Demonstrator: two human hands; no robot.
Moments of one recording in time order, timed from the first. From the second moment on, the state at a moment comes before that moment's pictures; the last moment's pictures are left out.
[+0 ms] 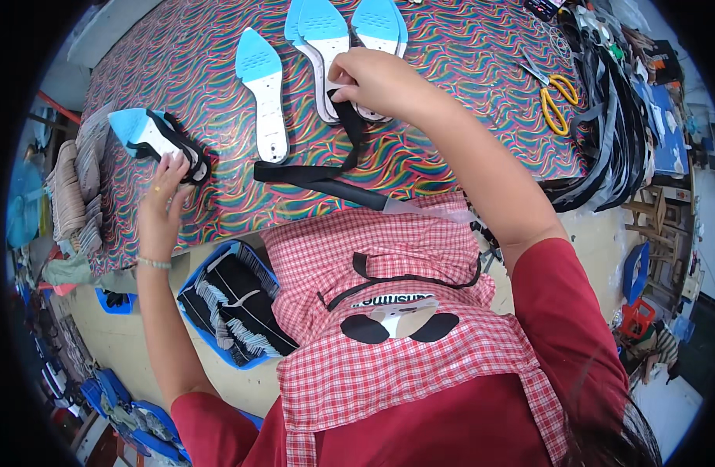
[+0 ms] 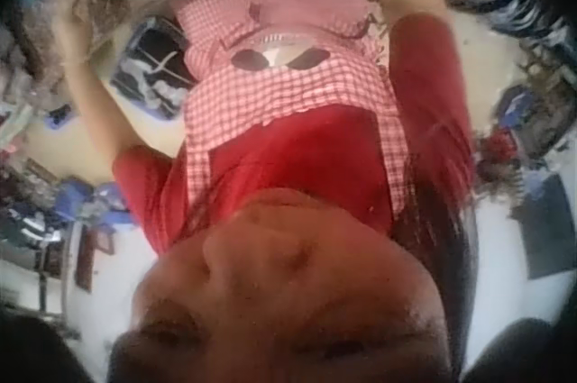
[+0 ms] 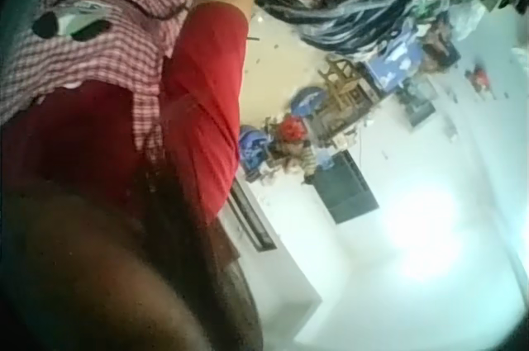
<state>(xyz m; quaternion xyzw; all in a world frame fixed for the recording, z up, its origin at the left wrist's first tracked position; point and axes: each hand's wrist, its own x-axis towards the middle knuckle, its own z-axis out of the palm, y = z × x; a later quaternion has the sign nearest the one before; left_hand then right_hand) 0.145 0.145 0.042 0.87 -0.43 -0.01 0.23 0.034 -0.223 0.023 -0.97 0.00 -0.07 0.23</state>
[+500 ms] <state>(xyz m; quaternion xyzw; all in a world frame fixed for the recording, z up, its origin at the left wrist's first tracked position) 0.034 -0.036 0.023 0.85 -0.47 -0.06 0.25 -0.033 -0.216 0.082 -0.83 0.05 -0.13 0.54</state>
